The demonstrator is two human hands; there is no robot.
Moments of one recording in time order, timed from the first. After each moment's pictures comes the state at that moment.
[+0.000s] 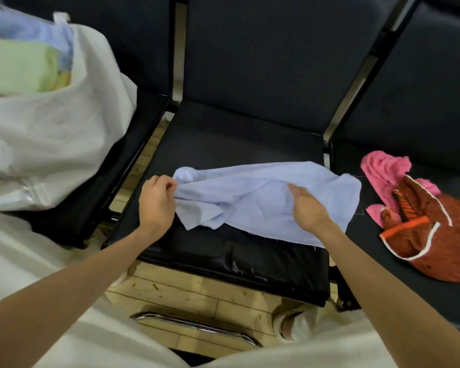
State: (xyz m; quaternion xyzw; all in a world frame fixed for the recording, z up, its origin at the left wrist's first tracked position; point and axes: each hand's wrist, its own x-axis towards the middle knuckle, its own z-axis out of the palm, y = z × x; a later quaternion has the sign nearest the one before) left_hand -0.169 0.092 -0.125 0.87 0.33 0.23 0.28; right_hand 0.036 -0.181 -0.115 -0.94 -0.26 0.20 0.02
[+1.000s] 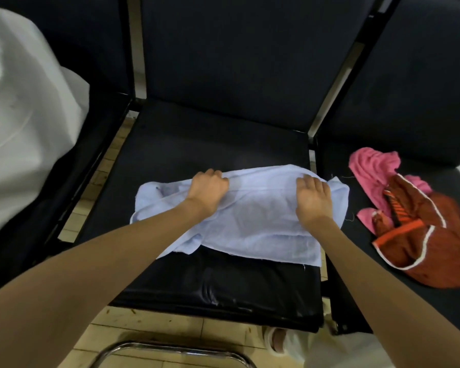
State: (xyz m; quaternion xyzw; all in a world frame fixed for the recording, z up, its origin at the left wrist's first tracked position) left_hand -0.003 0.033 -0.131 0.99 0.05 -0.08 -0.07; right_hand 0.089 -0.186 -0.118 -0.97 -0.22 0.02 -0.14
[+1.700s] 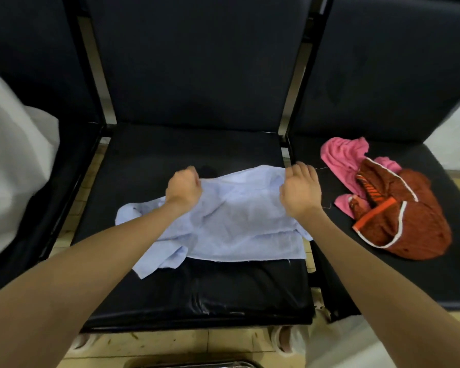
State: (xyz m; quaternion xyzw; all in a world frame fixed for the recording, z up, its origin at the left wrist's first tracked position) left_hand 0.020 0.041 -0.119 0.93 0.25 0.01 0.27; right_hand 0.097 -0.202 -0.097 -0.97 -0.21 -0.08 -0.07
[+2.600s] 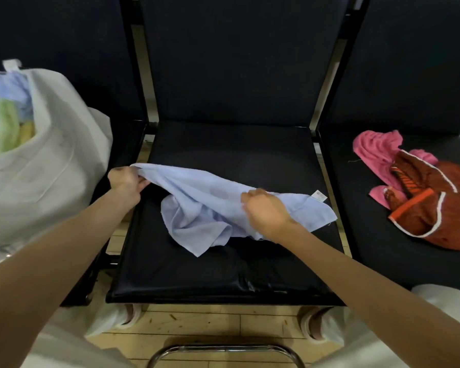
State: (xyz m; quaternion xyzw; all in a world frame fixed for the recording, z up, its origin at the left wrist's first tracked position) left_hand -0.071 0.197 -0.092 0.49 0.53 0.21 0.66; right_hand -0.017 -0.081 -0.085 -0.91 -0.39 0.10 -0.03
